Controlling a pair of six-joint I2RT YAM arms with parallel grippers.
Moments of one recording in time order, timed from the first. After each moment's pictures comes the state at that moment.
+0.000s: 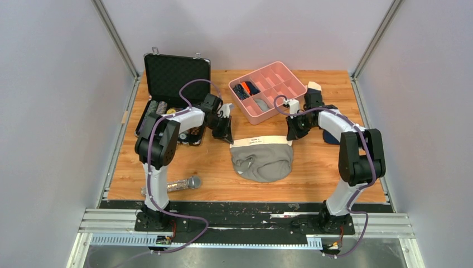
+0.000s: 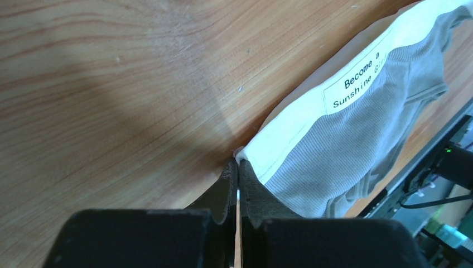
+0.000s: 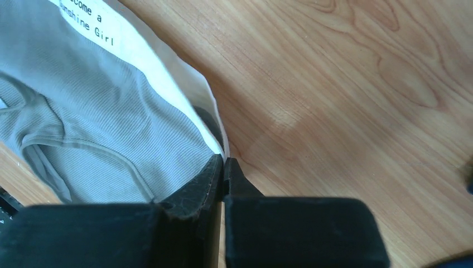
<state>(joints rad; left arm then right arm) -0.42 2.03 1.34 -0.45 0.55 -0.23 0.13 1.76 1.17 -0.58 -0.48 -0.39</state>
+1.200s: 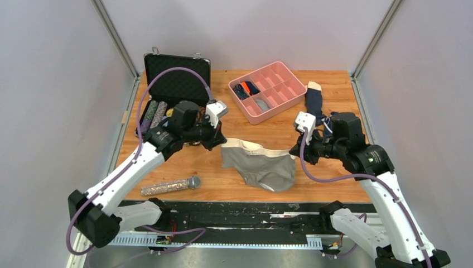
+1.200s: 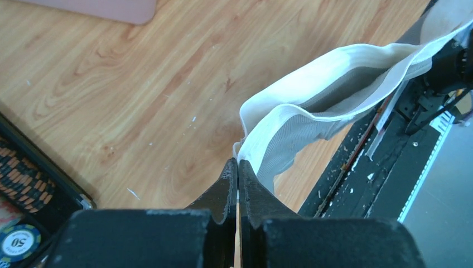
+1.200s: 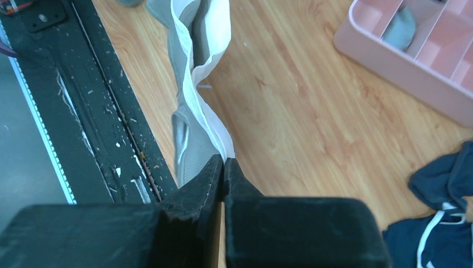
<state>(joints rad) -0.59 1.09 1.05 -0.53 0.41 0.03 0.37 0.85 1.15 -0.97 -0.58 -0.47</state>
